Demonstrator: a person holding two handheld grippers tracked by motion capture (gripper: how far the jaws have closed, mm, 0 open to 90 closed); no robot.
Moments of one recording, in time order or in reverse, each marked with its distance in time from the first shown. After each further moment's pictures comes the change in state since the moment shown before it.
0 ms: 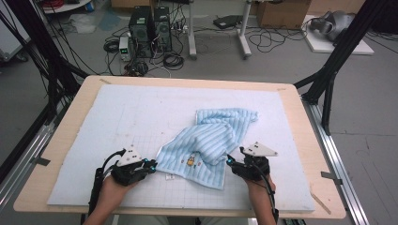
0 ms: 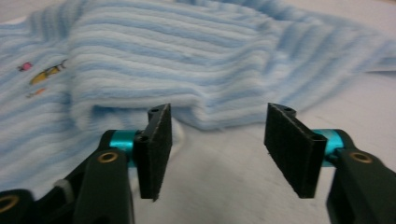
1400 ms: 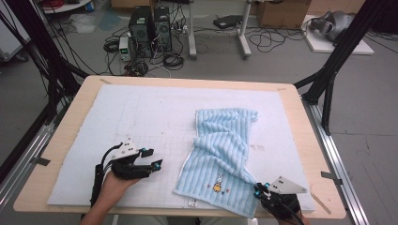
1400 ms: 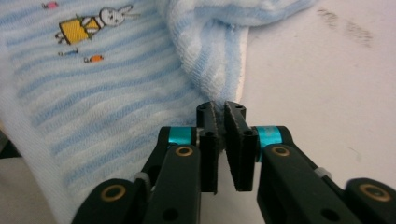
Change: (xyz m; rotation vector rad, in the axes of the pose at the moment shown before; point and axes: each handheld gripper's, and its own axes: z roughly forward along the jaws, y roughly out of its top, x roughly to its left) left arm 0.007 0.019 0.002 -0.132 -0.044 -0.079; right arm -0.005 -0.068 -0.091 0.119 0.005 -0.060
